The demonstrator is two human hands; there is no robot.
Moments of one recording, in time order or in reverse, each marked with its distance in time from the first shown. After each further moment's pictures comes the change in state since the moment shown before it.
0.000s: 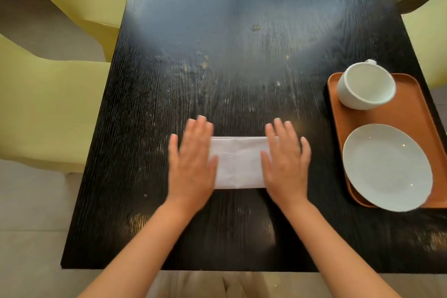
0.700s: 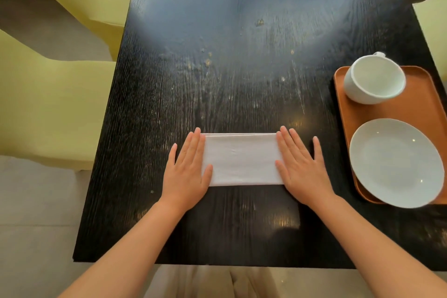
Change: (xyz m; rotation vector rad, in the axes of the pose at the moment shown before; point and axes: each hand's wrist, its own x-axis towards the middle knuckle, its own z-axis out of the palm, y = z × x) left_hand -0.020 -0.037 0.018 0.198 -0.311 -0.024; right_hand -0.008 0.052 0.005 -0.216 -0.437 -0.110
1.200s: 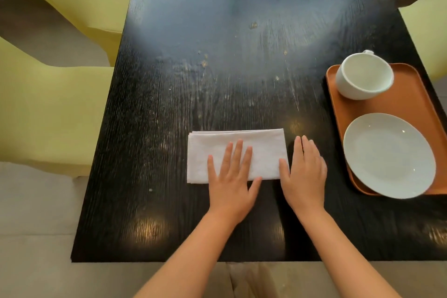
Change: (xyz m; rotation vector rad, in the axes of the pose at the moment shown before) left_hand -0.012 0.095 0.015 -0.091 -0.029 0.048; right_hand -0.026 -0.032 -0.004 0.294 0.261 0.395
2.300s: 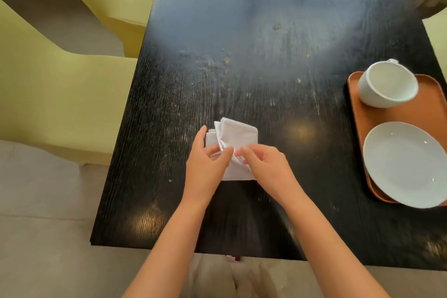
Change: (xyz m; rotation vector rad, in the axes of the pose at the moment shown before) left_hand -0.008 -0.057 -0.086 -1.223 0.157 -0.518; right_hand -0.003 -0.110 -0.032 0.670 -0.470 -0.055
